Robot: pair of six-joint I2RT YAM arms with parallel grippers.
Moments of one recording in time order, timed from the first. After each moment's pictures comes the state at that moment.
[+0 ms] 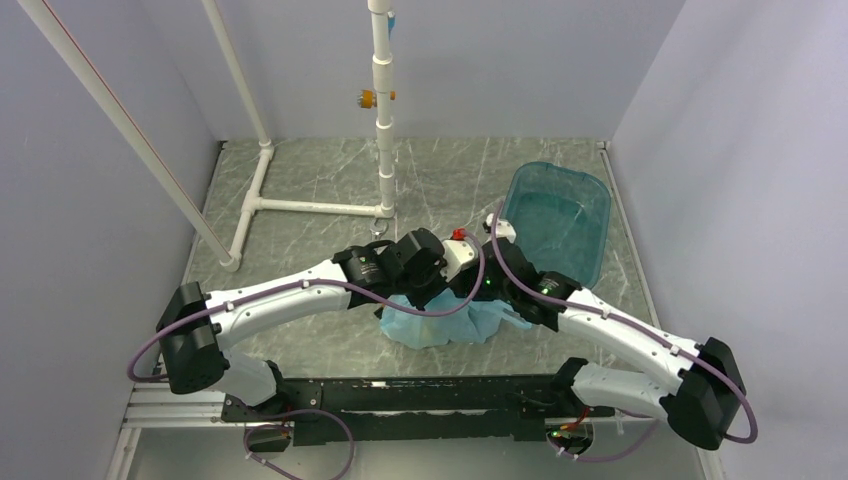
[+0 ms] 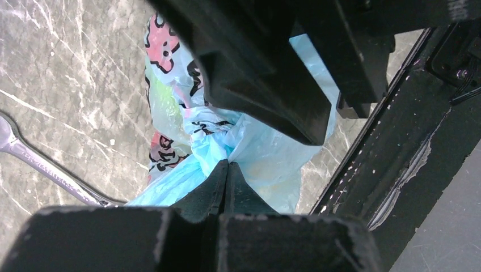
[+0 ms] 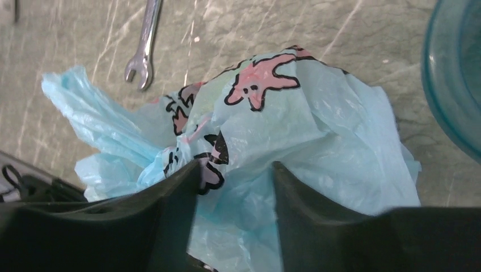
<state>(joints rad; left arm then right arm) -1.08 1.46 1.20 -0.54 -0.02 -0.02 0.79 1.06 0.72 -0.37 0.14 0.72</state>
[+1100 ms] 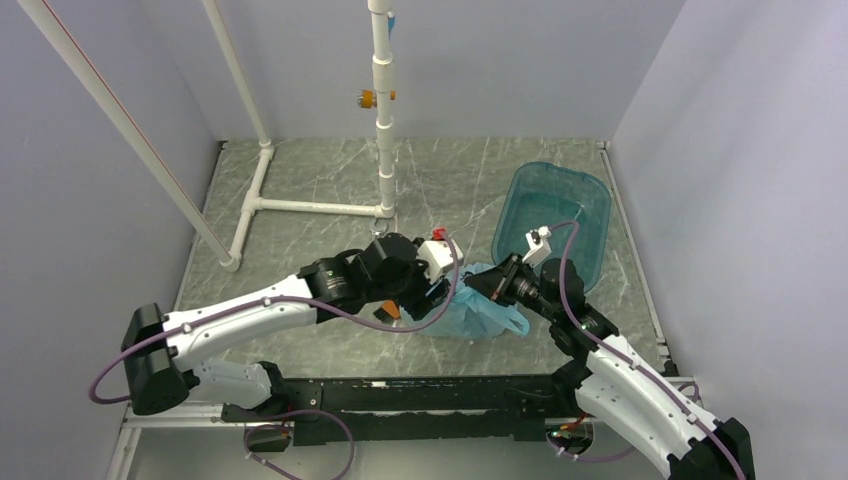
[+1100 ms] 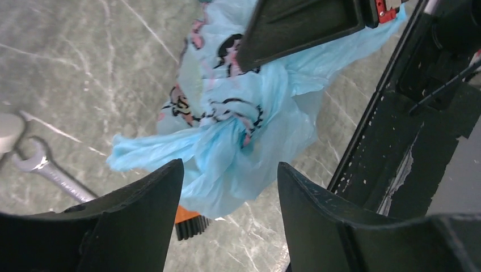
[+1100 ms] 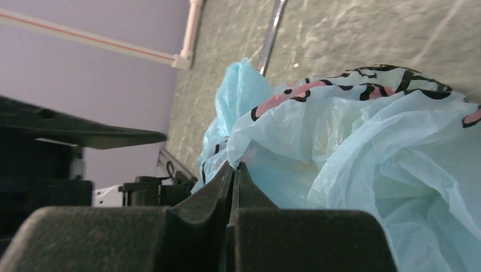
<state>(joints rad) -1.08 1.24 1.06 -0.39 -0.02 0.02 0.52 0.66 0.38 -0.04 -0.25 0.93</state>
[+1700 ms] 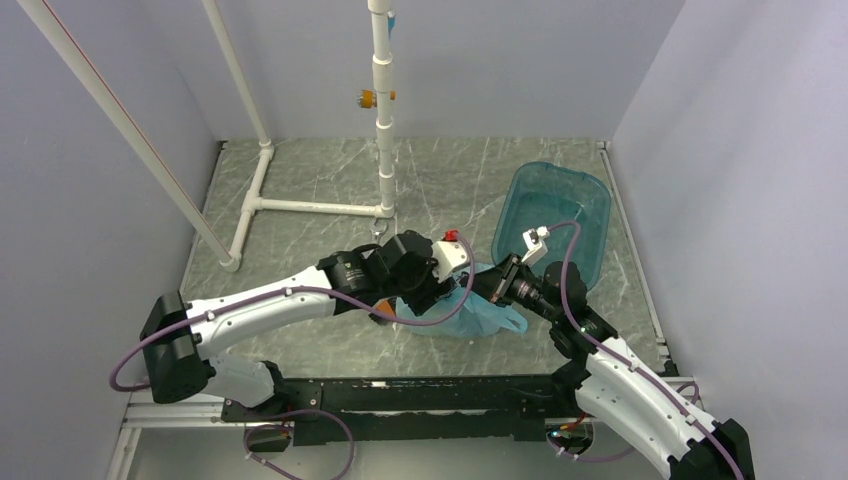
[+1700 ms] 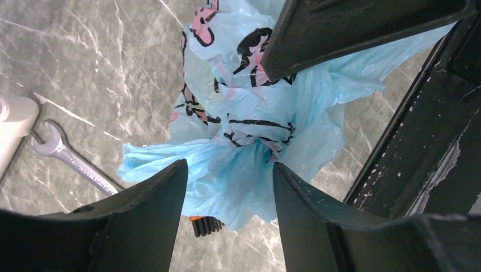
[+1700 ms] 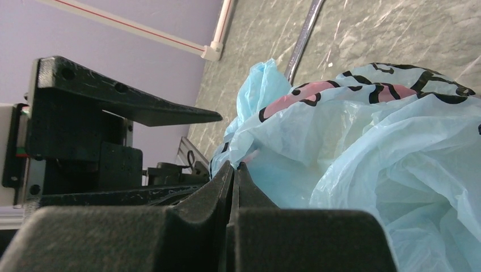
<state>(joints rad) -1.08 1.38 1.13 -0.48 -0.06 0.07 0.52 0.66 0.33 0.13 -0.36 0.97</state>
